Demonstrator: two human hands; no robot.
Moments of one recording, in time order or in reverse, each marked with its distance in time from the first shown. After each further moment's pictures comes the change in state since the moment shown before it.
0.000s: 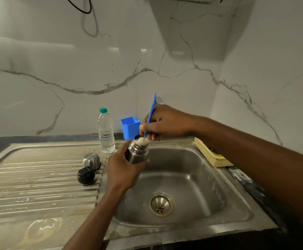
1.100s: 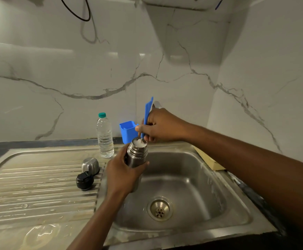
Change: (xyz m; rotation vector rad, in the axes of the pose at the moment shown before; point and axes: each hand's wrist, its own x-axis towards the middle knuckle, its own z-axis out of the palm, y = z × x) left_hand -0.003 0.004 0.002 -0.024 0.018 -0.002; right_hand 0.004 -0.003 0.010 -0.123 0.155 0.056
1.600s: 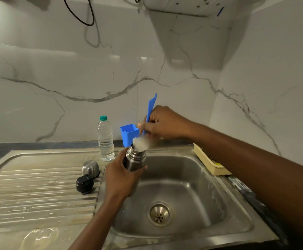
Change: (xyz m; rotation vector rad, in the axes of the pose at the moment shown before) left_hand 0.004 -0.006 -0.003 0.042 0.008 -0.026; right_hand 0.006 -0.006 -0.015 0.041 0.013 0.009
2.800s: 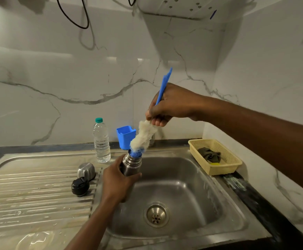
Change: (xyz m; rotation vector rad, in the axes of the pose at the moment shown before) left_hand -0.002 -0.018 0.006 0.037 -0.090 -0.078; right_hand -0.016 -0.023 -0.066 0.153 -0.019 0.073
